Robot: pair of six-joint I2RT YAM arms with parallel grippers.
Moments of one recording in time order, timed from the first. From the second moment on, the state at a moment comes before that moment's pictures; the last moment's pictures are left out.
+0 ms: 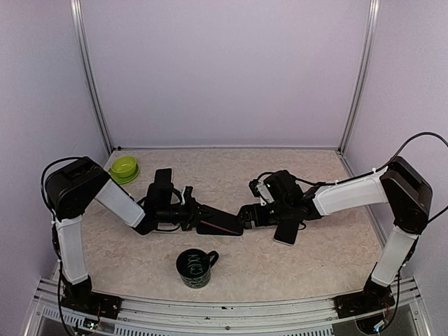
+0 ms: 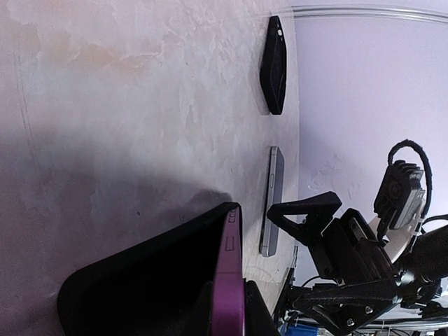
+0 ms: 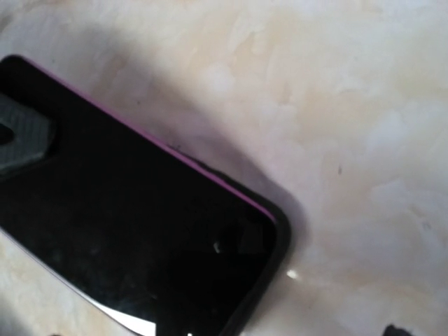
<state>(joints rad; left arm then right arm) -0.63 2.00 0.77 0.79 0.54 -1.17 0.79 1.76 0.95 0.03 -0.16 0.50</state>
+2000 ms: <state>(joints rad) -0.66 1.94 0.63 1.14 0.56 -1.24 0.76 1.85 0.86 0.43 -0.52 0.69</state>
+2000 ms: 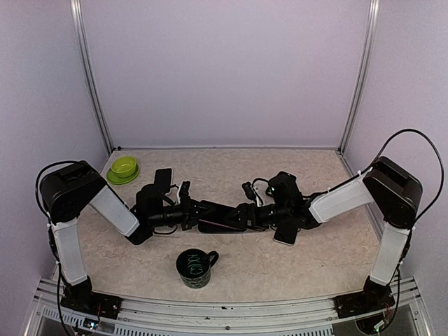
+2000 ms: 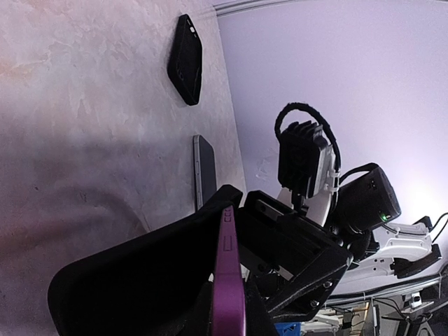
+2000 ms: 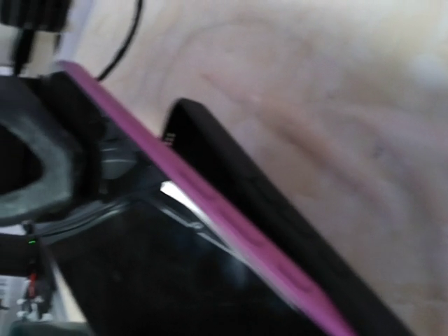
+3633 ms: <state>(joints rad) -0.69 1.96 0.65 1.29 0.60 -1.23 0.71 1.90 0.79 0.88 -0.78 0.98</state>
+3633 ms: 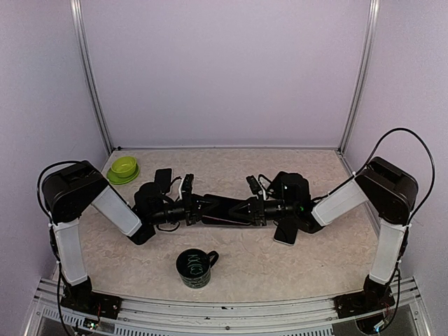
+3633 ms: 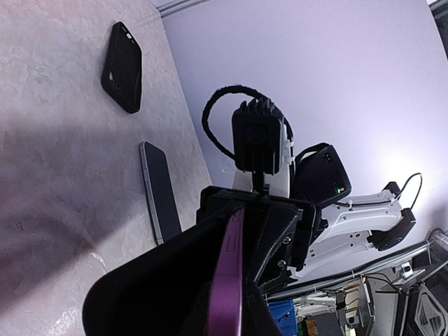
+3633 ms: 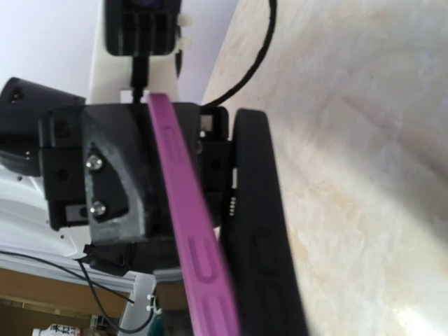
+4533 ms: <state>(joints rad) -0.64 1.90 0.65 1.21 0.62 -1.21 0.69 1.85 0.76 0.90 -0.81 0.96</state>
